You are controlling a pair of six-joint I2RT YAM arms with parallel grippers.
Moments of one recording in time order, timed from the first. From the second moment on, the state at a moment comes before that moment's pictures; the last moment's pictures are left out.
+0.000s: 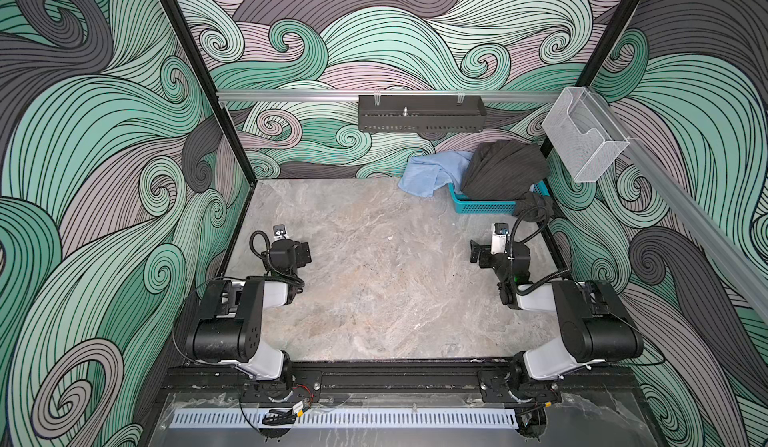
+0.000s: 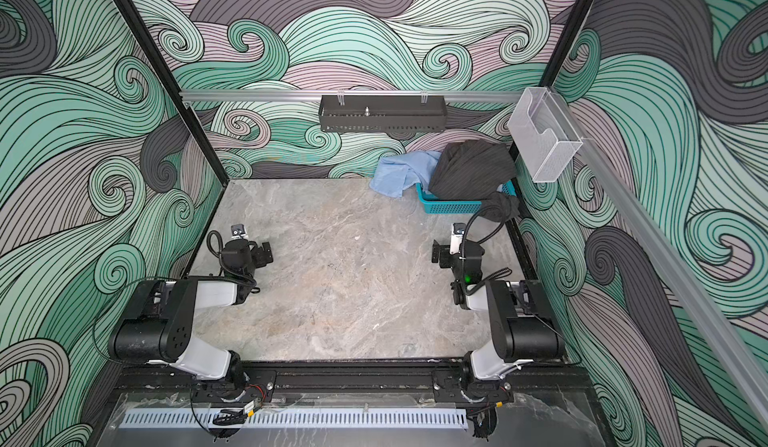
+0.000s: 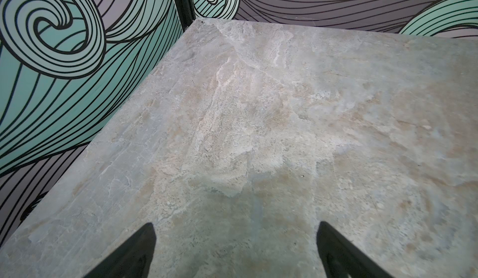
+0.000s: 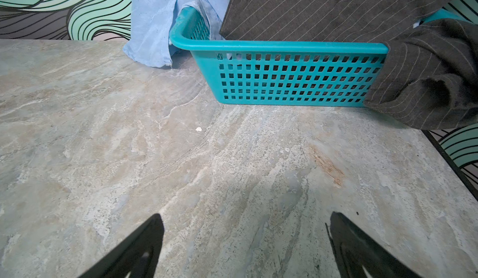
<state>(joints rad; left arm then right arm) 0.02 1.53 0.44 0.59 -0.30 -0.10 0.03 1.55 0.40 0.76 -0.01 -0.04</state>
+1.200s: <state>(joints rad) -0.14 1.41 1.14 -0.42 -0.13 -0.44 0.02 1.74 1.57 -0.46 0.17 0.50</state>
